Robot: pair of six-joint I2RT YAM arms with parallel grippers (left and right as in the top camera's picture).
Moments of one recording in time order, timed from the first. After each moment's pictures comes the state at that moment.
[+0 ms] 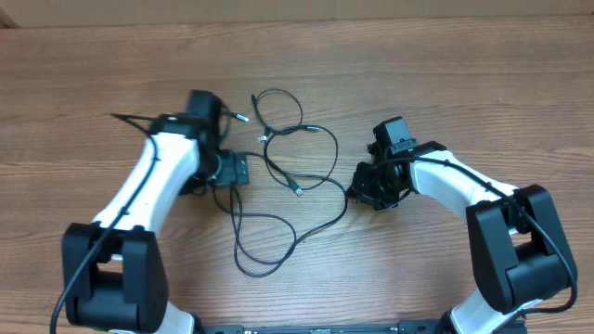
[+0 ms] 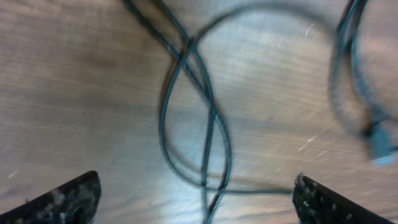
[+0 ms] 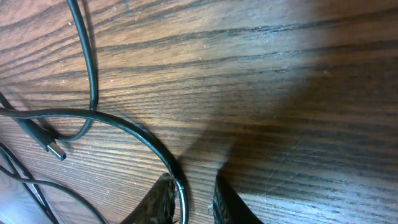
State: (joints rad) left arm -0.12 1.71 1.21 -0.97 0.06 -0.32; right arm 0.32 1.81 0.97 -0.56 -0.41 0.59
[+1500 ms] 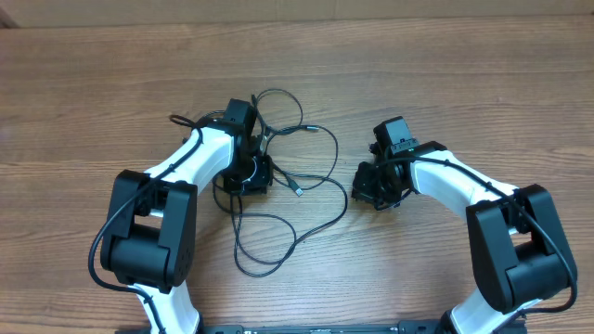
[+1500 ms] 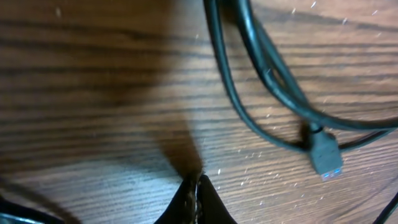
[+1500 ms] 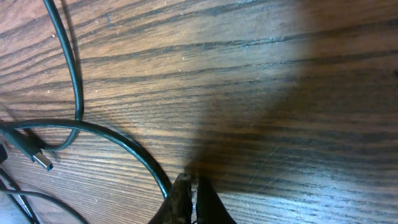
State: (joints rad) left arm -0.26 1.95 1.21 -0.83 0.29 -0.31; right arm 0.31 1.81 0.97 -0.56 -0.37 0.60
